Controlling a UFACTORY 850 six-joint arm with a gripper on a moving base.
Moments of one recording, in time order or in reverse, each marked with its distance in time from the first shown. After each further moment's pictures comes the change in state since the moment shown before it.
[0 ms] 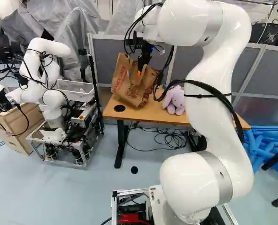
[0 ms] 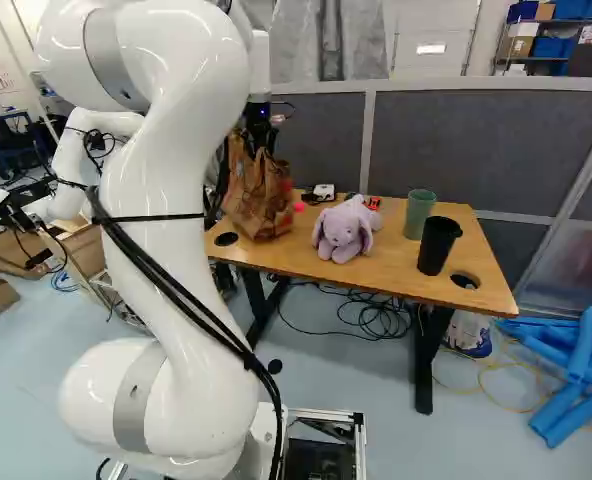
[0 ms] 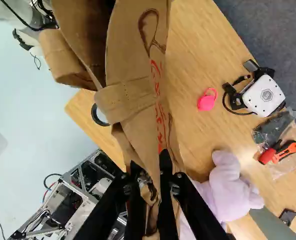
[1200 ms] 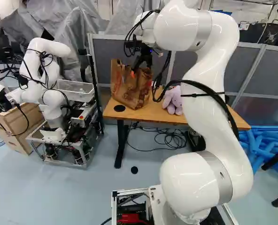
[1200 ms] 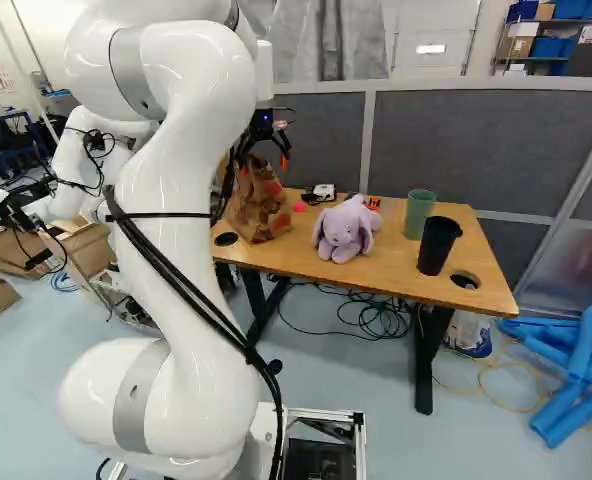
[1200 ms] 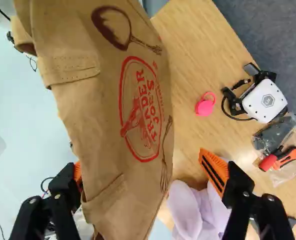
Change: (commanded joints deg) arm 0.0 -2.2 -2.5 0.0 0.0 0.0
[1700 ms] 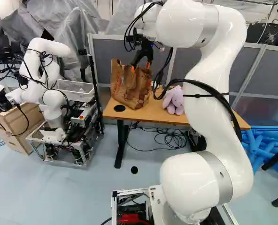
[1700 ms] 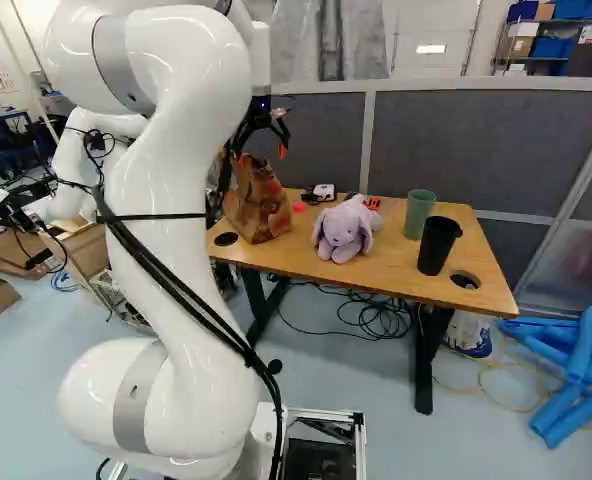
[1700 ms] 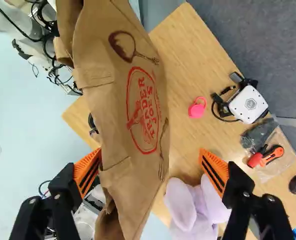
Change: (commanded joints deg) arm 0.0 2.9 -0.4 0.0 0.0 0.0
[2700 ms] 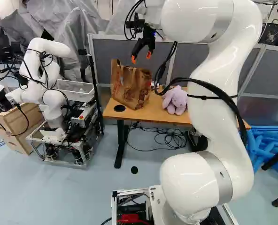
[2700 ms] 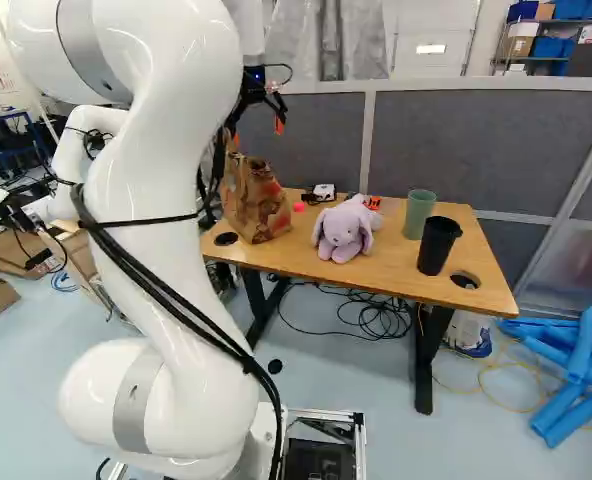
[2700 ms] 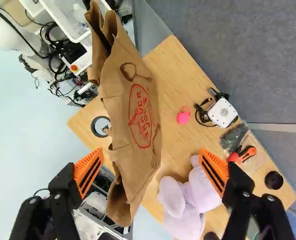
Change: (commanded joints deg) arm 0.0 5.0 -1.8 0.0 0.0 0.0
